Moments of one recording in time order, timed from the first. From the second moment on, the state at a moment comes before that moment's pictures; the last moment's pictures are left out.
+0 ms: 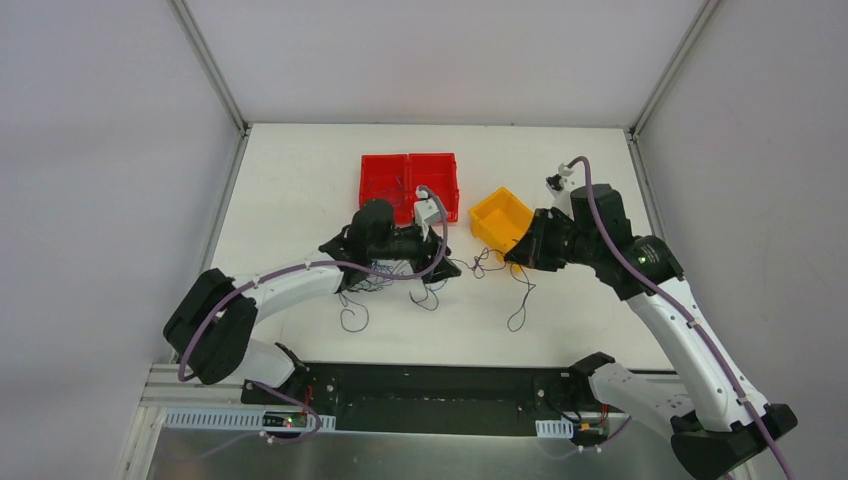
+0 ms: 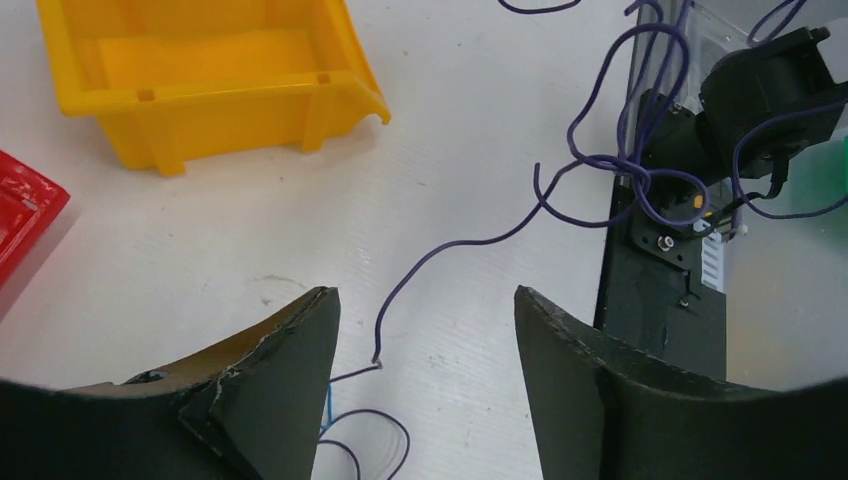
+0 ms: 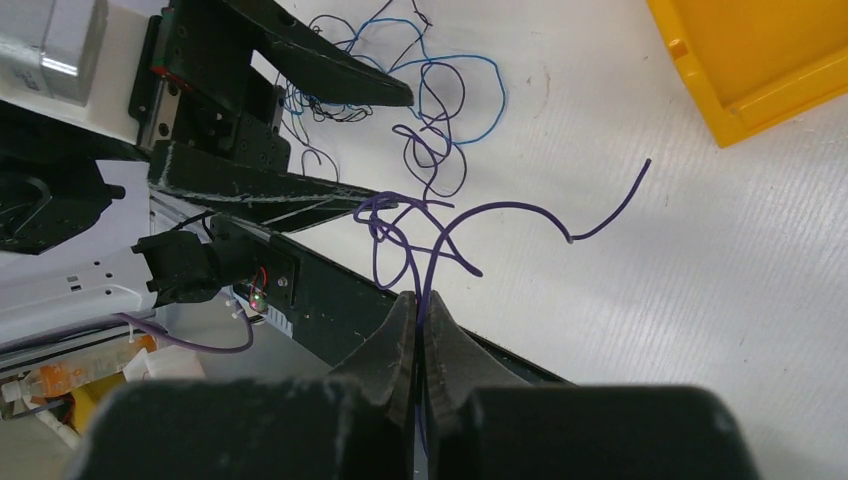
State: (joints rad) left arm -0.71 1.38 0.74 0.32 0.59 -0.16; right arm 0.48 0.96 1.14 -0.92 -0.30 0.56
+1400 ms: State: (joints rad) left arm -0.61 0.88 0.40 -0.06 -0.14 -0.43; right arm 0.47 1.06 0.99 -0.65 0.44 0.66
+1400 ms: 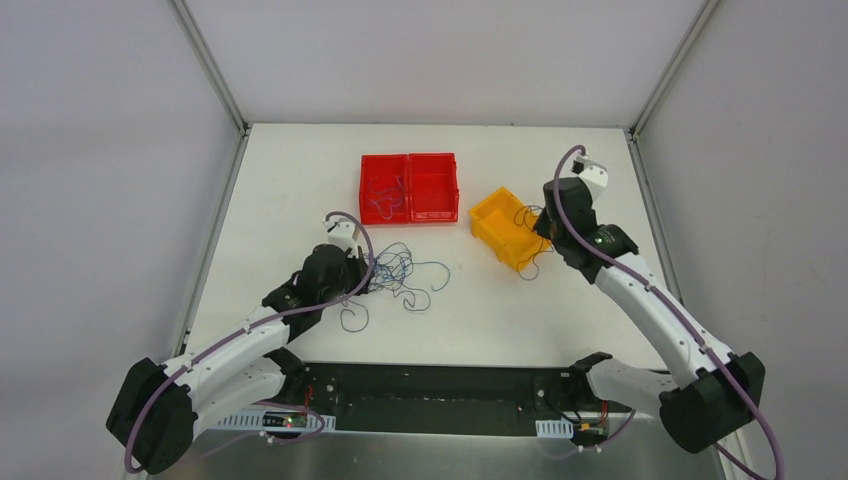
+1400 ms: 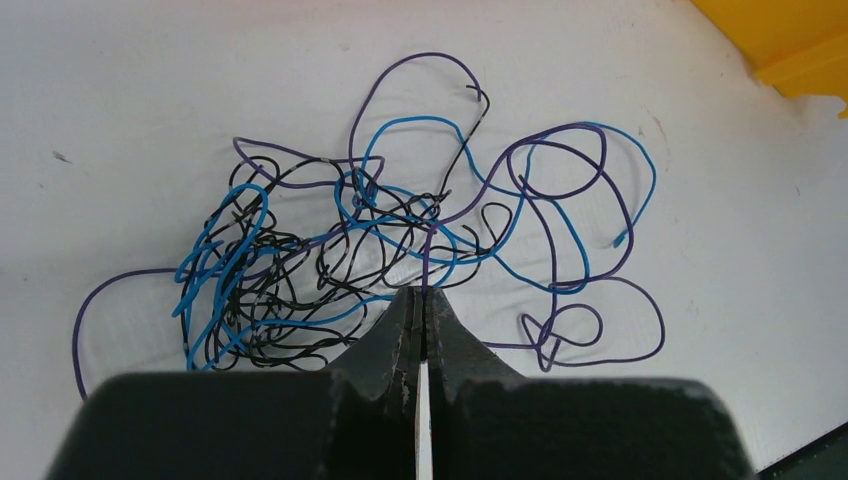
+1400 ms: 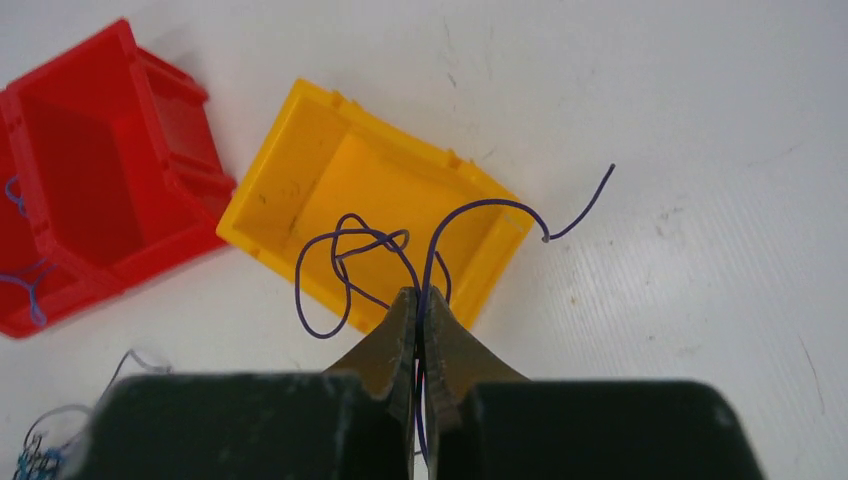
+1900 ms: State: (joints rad) left arm -0.61 0.88 0.33 0.05 -0.09 -0.41; right arm 0.51 1.43 0.96 0.13 0.70 0.33
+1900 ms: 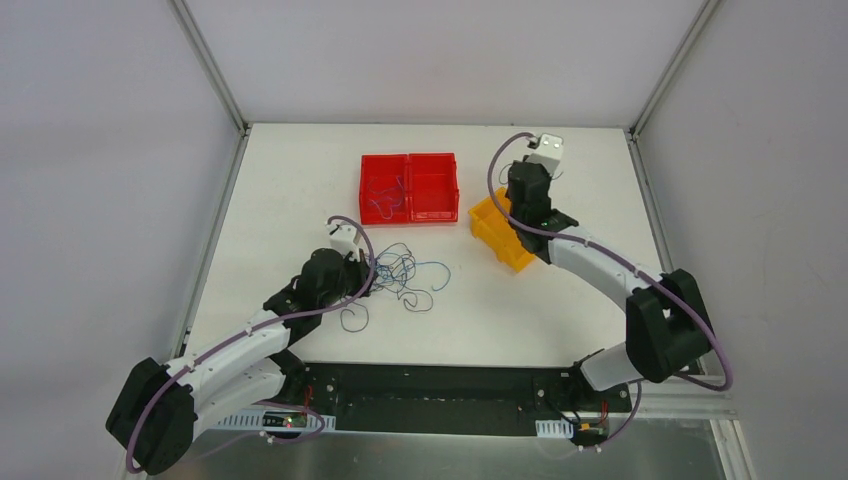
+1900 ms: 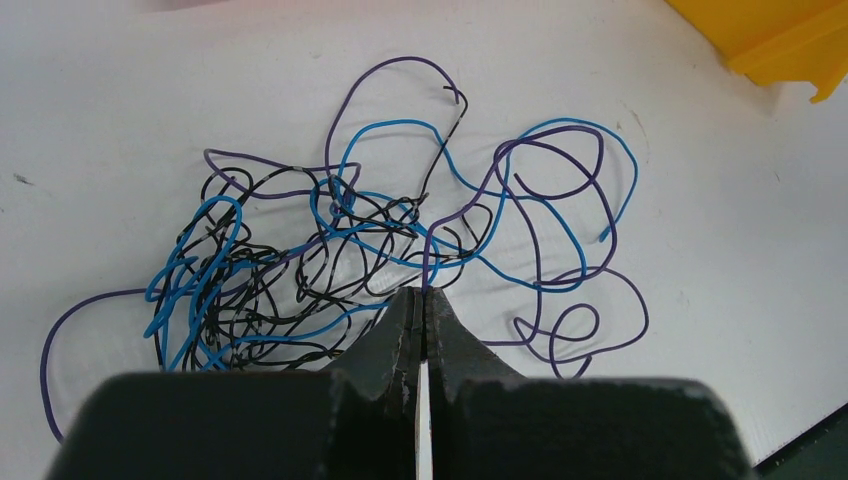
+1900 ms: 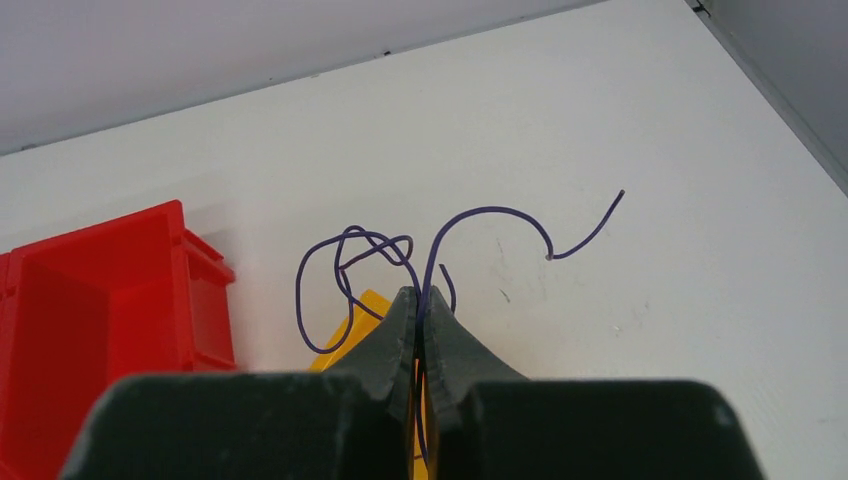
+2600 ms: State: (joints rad) left arm -0.61 0.86 0.33 0.06 -0.09 -0.40; right arm 0.67 1.52 0.93 -0.24 0.66 0.64
